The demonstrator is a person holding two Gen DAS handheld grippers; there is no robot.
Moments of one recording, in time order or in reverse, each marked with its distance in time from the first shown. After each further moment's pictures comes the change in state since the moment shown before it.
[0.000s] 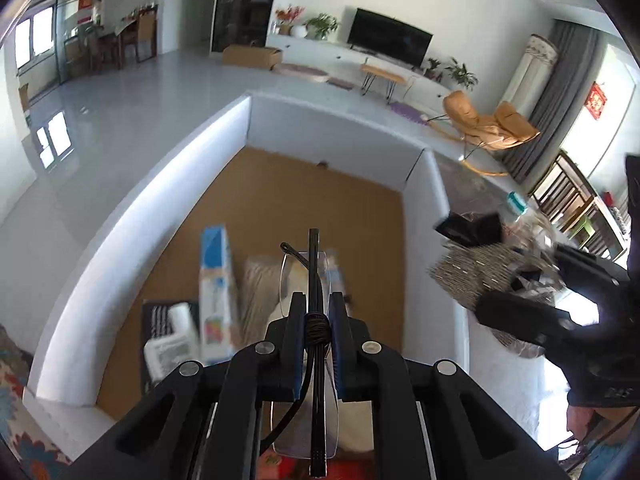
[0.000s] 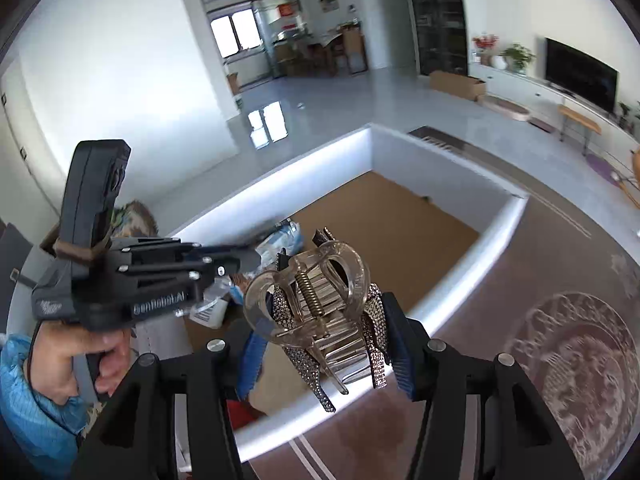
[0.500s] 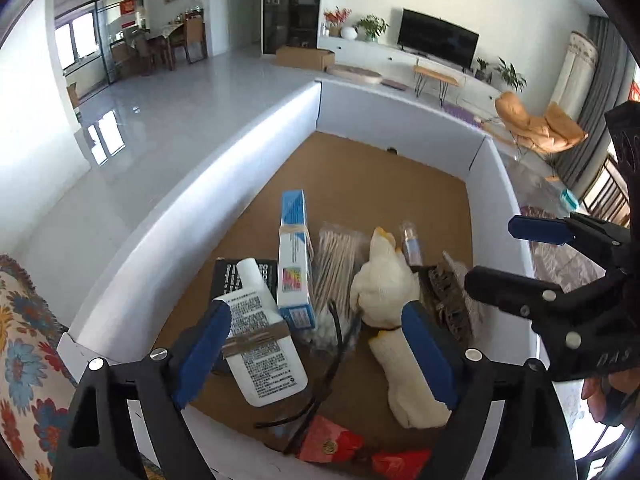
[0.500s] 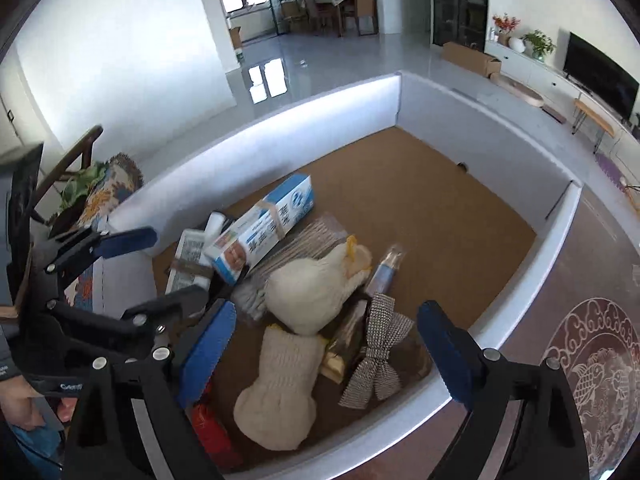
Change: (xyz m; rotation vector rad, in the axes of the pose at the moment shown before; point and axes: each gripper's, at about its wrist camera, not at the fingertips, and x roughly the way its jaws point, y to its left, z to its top) left arm -0.004 0.015 -0.033 -0.049 -0.046 0.208; right arm 0.071 0.013 0.000 -0.011 0.105 -0.076
